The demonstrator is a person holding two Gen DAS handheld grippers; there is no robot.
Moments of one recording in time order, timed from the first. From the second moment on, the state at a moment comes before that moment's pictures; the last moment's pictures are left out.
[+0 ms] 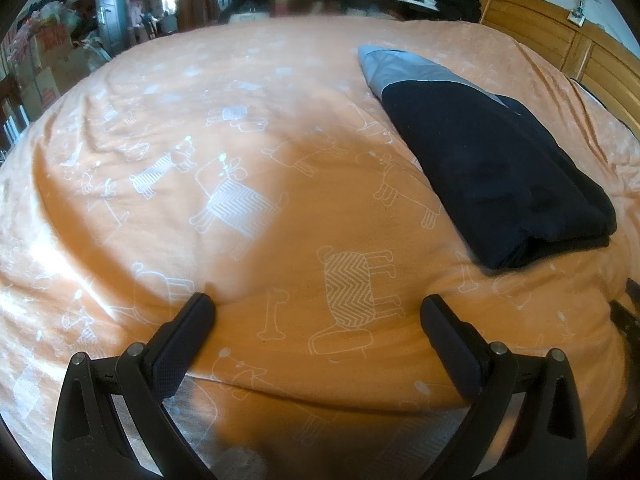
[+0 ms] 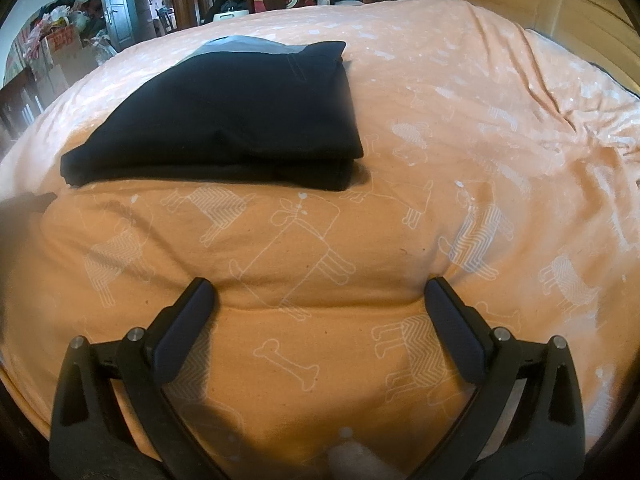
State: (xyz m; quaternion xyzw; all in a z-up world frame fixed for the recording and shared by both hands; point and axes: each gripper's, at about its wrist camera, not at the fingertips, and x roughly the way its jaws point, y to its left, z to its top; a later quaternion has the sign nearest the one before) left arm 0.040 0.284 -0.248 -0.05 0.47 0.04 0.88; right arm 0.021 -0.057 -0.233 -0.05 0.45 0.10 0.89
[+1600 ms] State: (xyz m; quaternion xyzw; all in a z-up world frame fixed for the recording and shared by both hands) left arm -0.098 0.209 0.026 -0.04 0.20 0.04 0.98; right arm -0.035 -0.019 -0.018 -0.04 0.34 0.13 0.93
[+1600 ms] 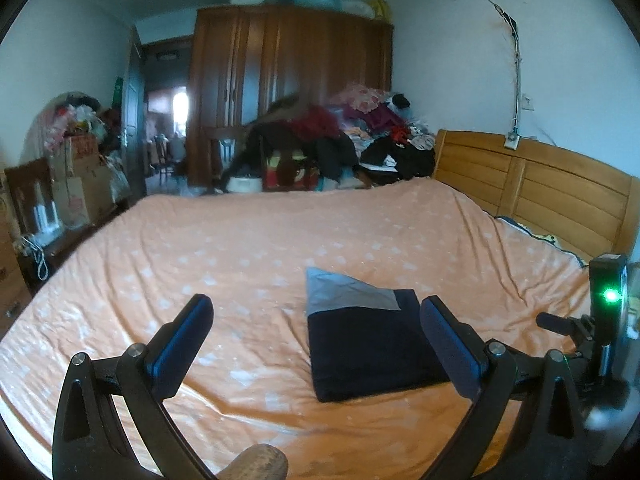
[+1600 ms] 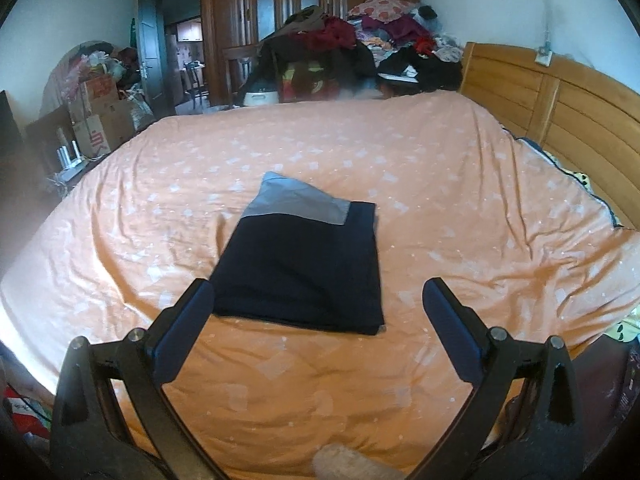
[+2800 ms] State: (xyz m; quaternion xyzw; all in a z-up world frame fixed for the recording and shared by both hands) left arm -0.148 0.214 0.086 -0.04 0.09 0.09 0.99; right arm -0.104 -0.017 0.117 -0.09 0.06 0.08 0.99
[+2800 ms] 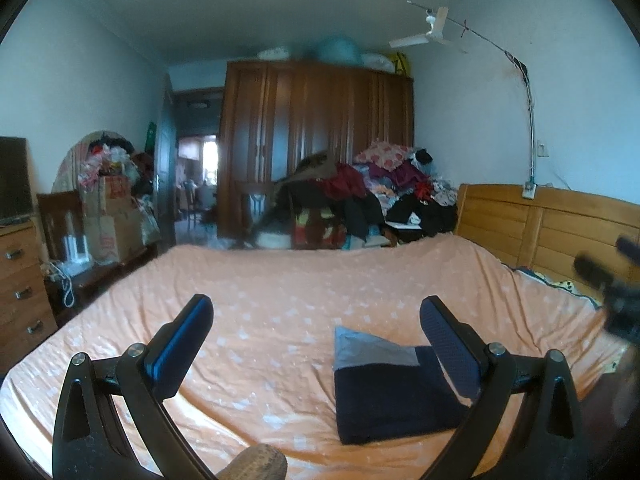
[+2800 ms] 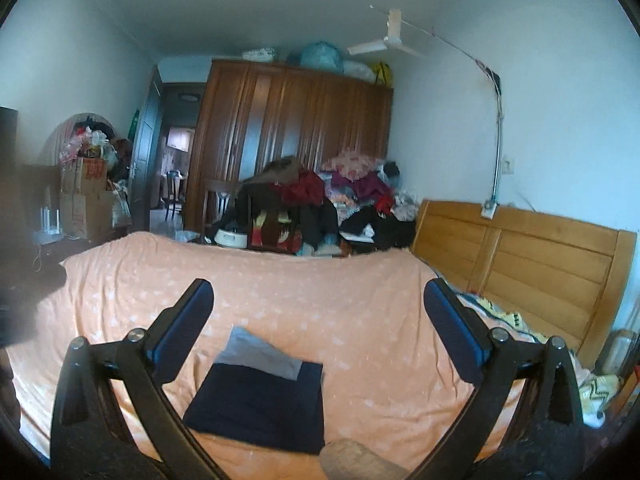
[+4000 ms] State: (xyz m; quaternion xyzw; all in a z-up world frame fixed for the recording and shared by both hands) left arm -0.115 0.213 0.036 -0.04 0.17 0.08 0.98; right arm -0.054 -0.005 0.004 -0.08 0.31 0.11 0.94
